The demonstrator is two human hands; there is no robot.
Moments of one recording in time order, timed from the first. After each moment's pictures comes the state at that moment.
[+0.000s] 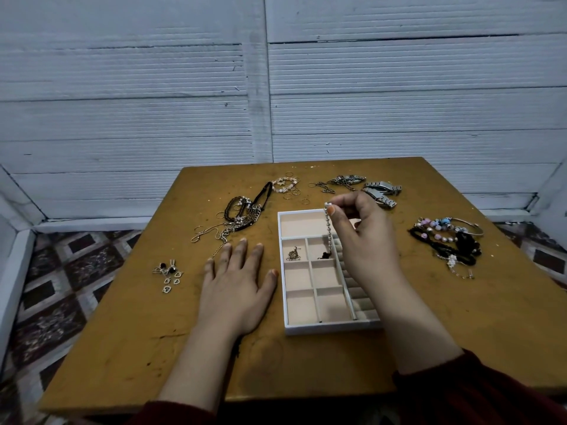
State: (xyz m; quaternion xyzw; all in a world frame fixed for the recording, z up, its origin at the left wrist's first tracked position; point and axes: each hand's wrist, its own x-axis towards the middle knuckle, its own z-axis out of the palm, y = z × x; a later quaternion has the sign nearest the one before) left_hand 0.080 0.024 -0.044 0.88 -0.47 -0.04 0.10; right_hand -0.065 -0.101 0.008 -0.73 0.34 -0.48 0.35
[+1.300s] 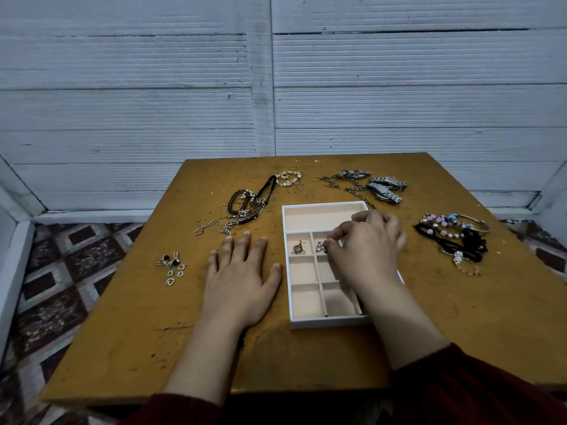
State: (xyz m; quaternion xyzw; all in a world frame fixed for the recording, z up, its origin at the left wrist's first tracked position) left_hand 0.080 0.024 -0.043 0.88 -0.47 -0.04 0.12; right_hand -0.060 -0.098 -0.013 -0.81 0.53 -0.23 0.10
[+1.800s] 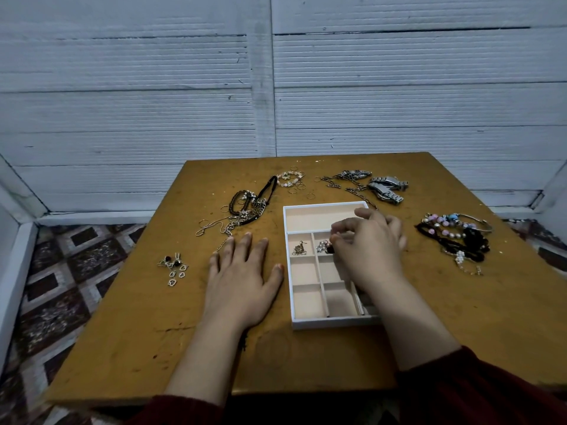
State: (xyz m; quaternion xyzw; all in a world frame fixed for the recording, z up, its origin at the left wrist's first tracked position) left_hand 0.080 0.024 -0.044 0.87 -0.47 -0.04 0.13; right_hand -0.065 -0.101 -0.005 -0.80 0.53 -0.24 0.18
